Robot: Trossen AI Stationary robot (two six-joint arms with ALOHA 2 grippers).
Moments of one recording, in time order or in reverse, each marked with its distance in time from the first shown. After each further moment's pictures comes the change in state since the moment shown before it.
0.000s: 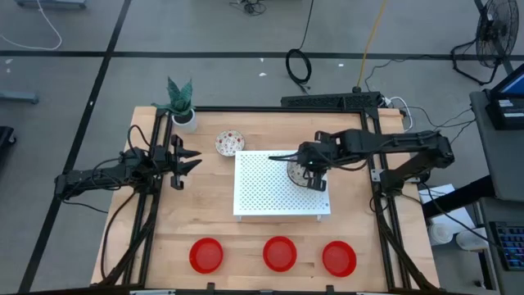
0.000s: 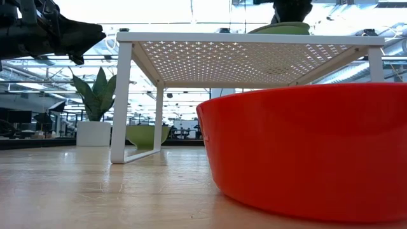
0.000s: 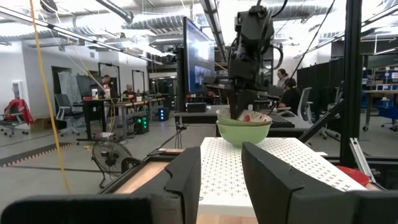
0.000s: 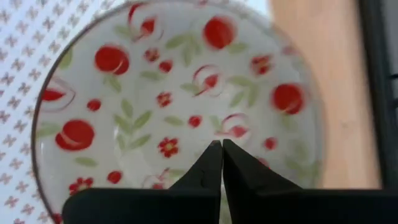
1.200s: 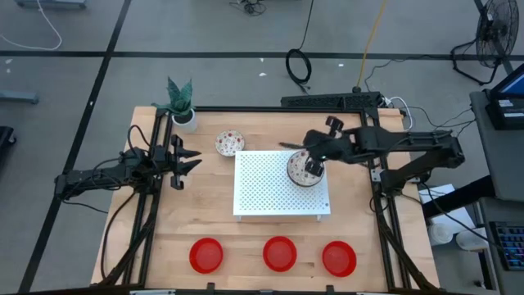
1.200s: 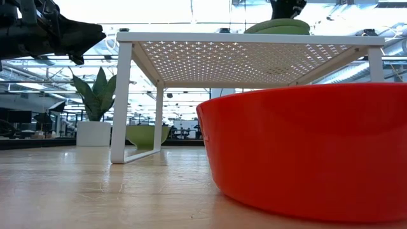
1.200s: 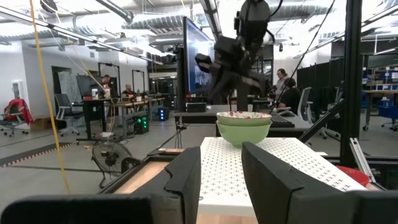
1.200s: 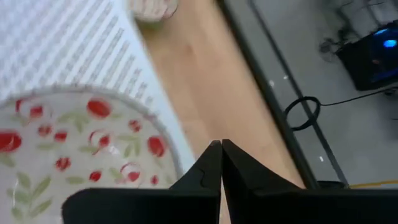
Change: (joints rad) left arm 0.000 0.000 0.000 0.000 0.000 0.000; right arm 0.000 -0.115 -0.043 0.131 0.328 0.070
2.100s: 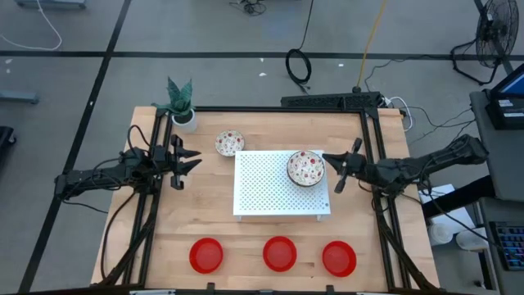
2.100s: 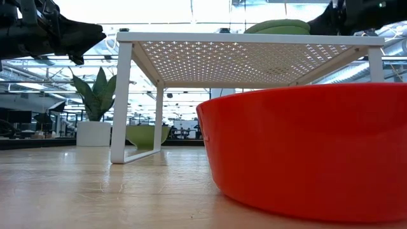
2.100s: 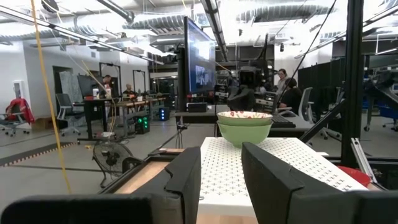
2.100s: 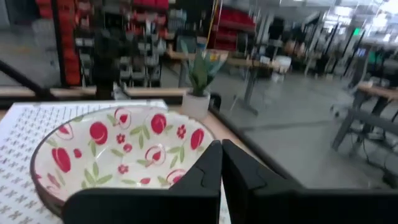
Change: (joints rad) left arm 0.000 0.000 0.000 0.000 -0.004 0.000; right arm 0.262 -0.772 -1.097 1.316 0.180 -0.352
